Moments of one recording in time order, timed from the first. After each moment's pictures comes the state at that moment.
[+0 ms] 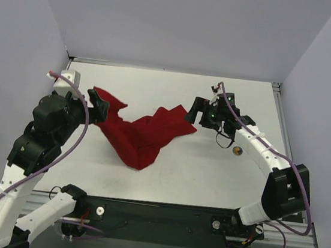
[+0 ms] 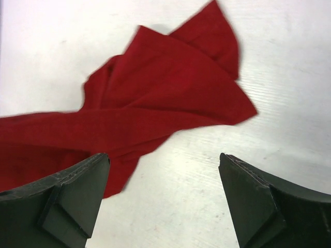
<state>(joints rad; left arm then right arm) -0.39 0.84 1.28 -0.68 -0.18 -0.34 0.38 1.46 1.08 -0.28 -0.24 0.44</state>
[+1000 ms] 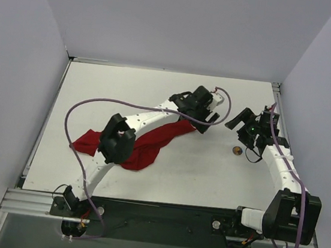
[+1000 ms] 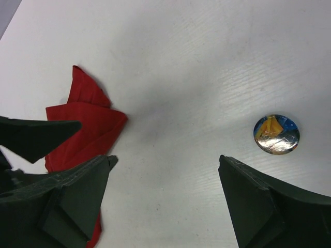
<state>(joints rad) -0.84 2.28 2.10 -0.64 0.02 -0.08 -0.06 1.27 0.83 -0.32 -0.19 0.60</state>
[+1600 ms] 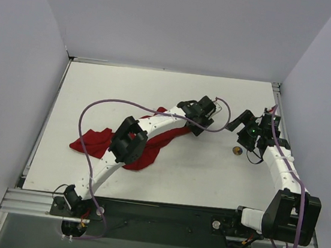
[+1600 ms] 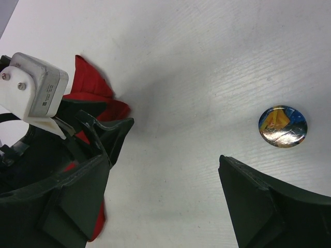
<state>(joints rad) -0.87 2.51 2.26 -0.71 -0.19 -0.01 -0.09 1.26 0.81 -0.33 -0.26 0.60</state>
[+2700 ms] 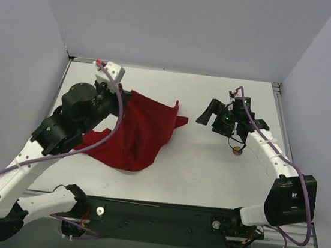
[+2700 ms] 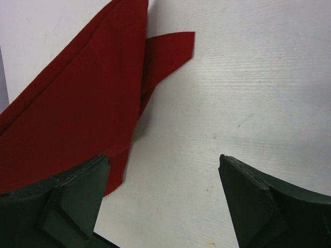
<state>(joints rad) -0.67 1.03 1.35 -0.49 -0.21 -0.13 0.22 1.40 1.01 -0.38 -0.29 0.53</state>
